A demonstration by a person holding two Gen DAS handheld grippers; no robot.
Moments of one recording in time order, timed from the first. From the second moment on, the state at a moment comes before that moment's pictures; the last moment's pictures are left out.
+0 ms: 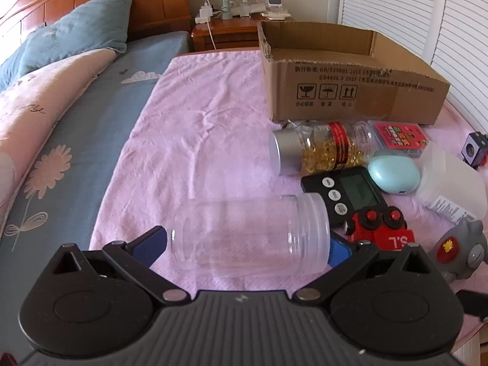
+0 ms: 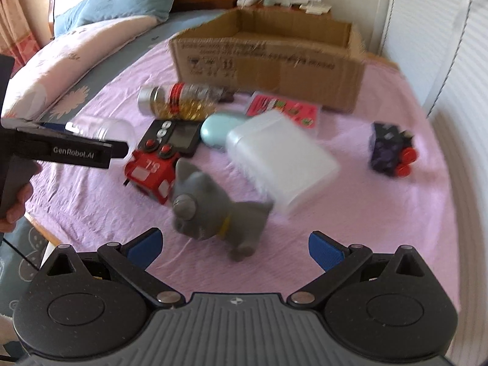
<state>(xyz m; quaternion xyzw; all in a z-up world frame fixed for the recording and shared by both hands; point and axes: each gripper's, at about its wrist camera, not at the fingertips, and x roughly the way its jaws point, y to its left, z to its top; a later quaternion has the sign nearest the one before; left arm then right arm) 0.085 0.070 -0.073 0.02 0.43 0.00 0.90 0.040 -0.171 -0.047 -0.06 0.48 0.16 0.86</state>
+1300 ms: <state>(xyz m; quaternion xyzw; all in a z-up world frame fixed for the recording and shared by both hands) 0.079 0.079 -0.069 0.02 0.41 -0.05 0.91 0.060 -0.155 -0.048 -0.01 0.48 0.14 0.86</state>
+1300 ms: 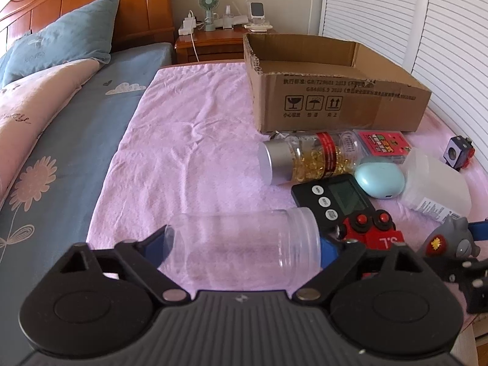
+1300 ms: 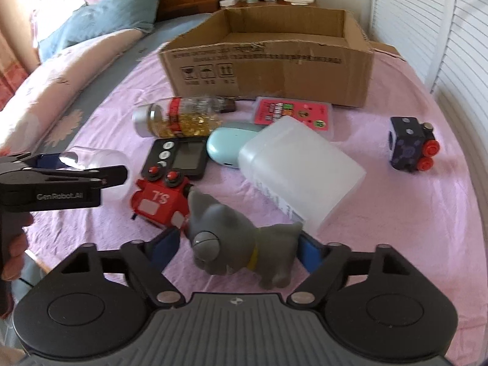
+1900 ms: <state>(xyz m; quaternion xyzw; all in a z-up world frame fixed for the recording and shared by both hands) 0.081 0.078 -0.021 0.07 0.39 -0.09 0.91 0.058 -0.164 0.001 -0.06 0.43 0.17 0.88</state>
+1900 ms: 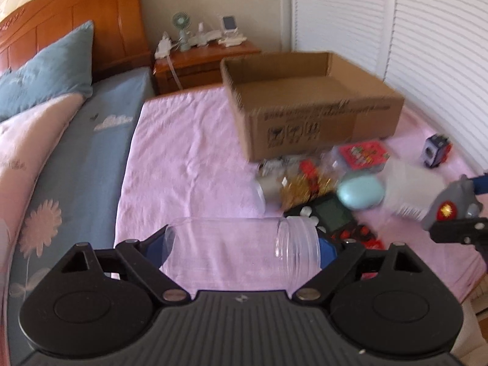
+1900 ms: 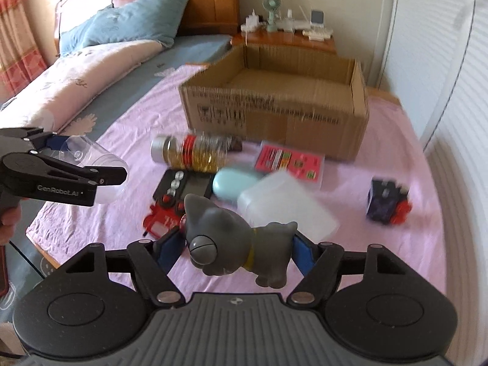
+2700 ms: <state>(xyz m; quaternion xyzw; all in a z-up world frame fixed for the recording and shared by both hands) 0.274 -0.016 0.046 0.11 0.35 -0.15 0.92 0.168 -0.206 0.055 -0.06 0.36 0.16 0.92</state>
